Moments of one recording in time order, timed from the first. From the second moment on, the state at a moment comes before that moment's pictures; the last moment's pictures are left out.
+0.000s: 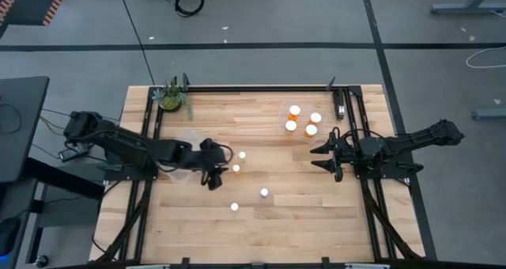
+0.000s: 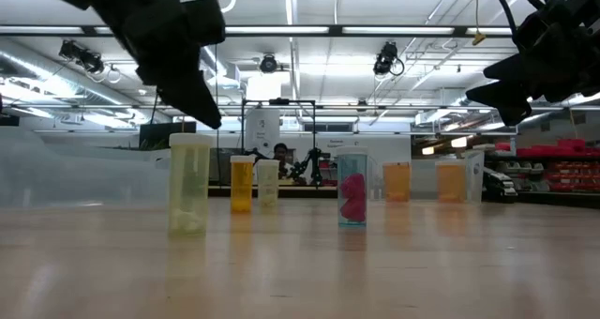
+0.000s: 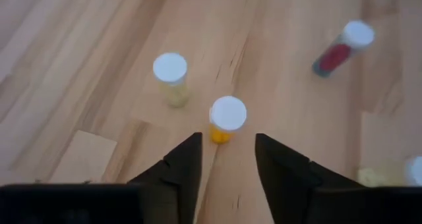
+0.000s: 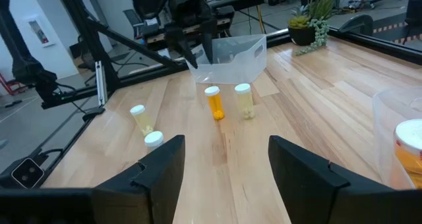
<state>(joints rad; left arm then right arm) -0.20 1.35 0.76 -0.27 -0.28 -0.41 0.22 0.25 0.01 0.11 0.23 0.29</state>
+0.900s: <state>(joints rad) -0.14 1.81 1.25 -0.74 -0.22 -0.31 0.22 0.25 0.01 0.10 0.23 0.29</state>
